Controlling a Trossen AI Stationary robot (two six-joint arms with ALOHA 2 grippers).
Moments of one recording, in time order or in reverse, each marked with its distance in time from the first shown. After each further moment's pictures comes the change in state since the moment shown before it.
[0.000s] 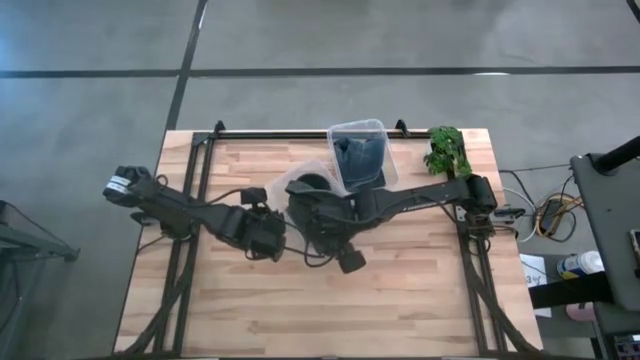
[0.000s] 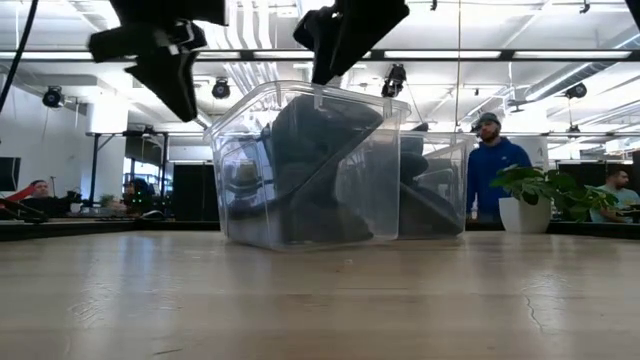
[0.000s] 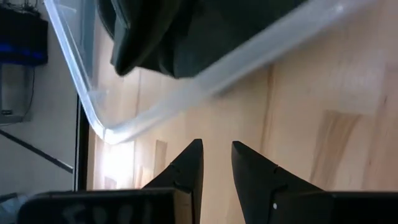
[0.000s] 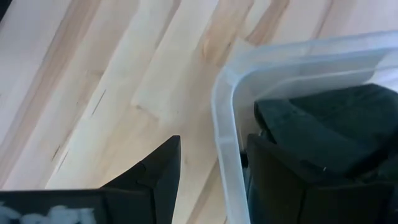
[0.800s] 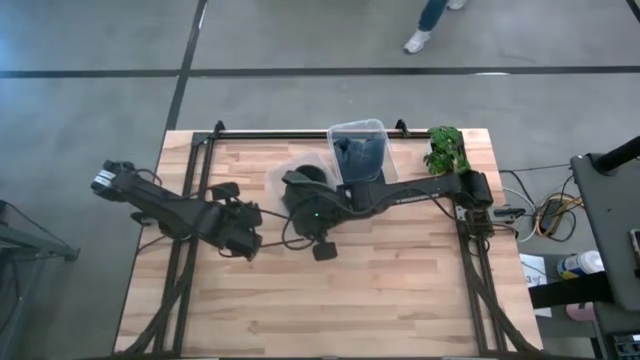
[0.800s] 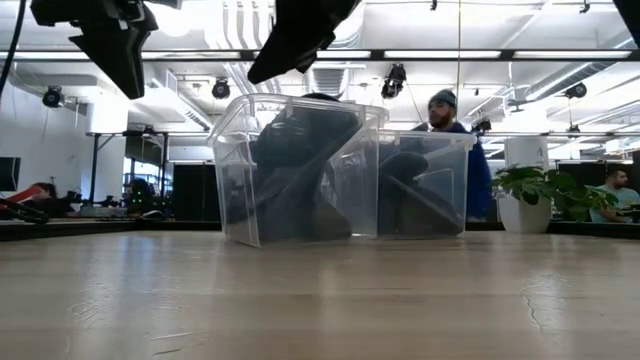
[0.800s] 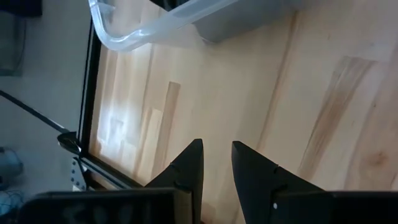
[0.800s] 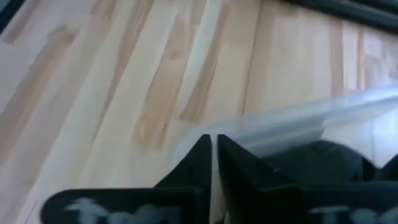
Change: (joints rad) left arm -0.107 -0.142 0.003 -0.309 0.053 -0.268; right arm -0.106 0.005 -0.077 0.385 0.072 0.093
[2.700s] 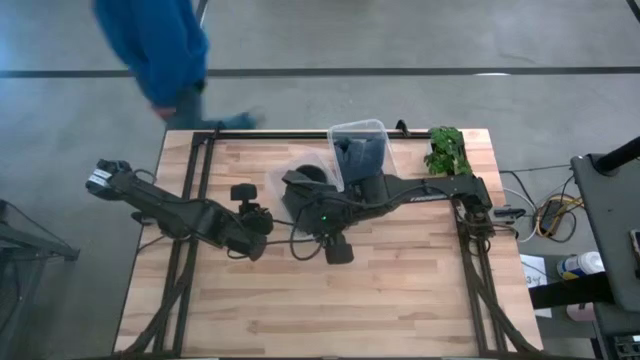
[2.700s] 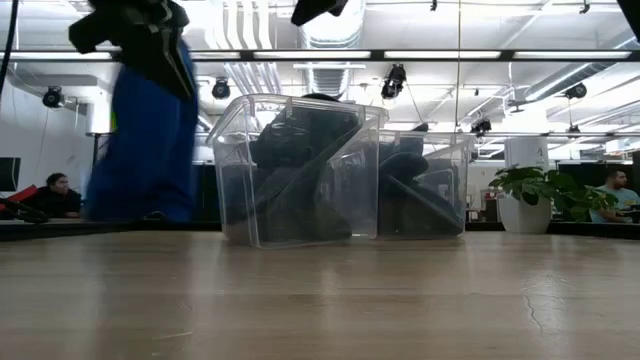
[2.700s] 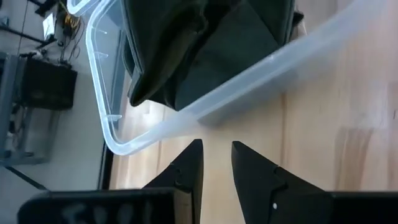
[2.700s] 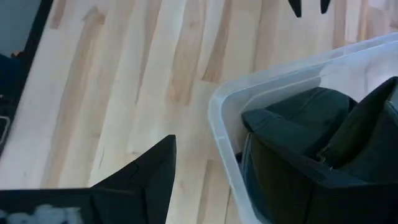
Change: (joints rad) left arm 0.054 -0.028 -0.145 0.447 -0.172 0.367; right arm 0.072 0.028 0.397 -0.506 0.021 0.158
